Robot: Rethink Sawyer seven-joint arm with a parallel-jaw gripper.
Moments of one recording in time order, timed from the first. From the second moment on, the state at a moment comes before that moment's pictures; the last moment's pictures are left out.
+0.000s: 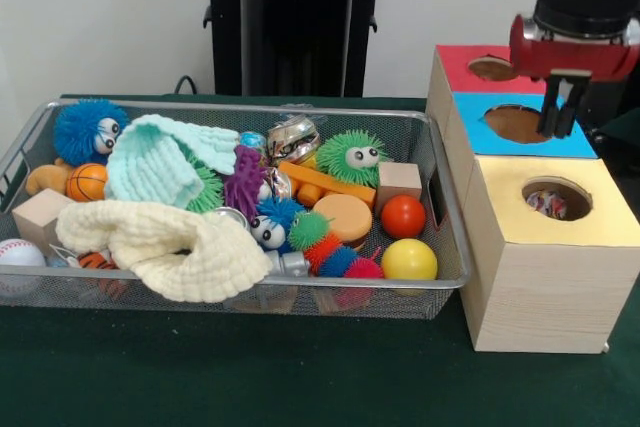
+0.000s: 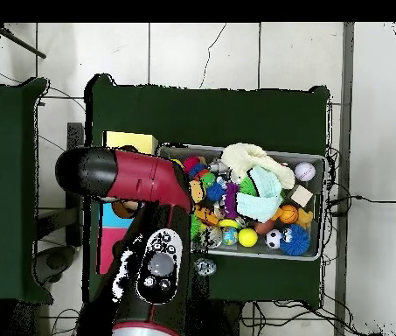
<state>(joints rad) 0.19 -0.55 -0.23 1.43 0.35 0.79 1.70</state>
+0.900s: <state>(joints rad) -0.05 -0.62 -0.19 1.47 0.11 0.52 1.70</state>
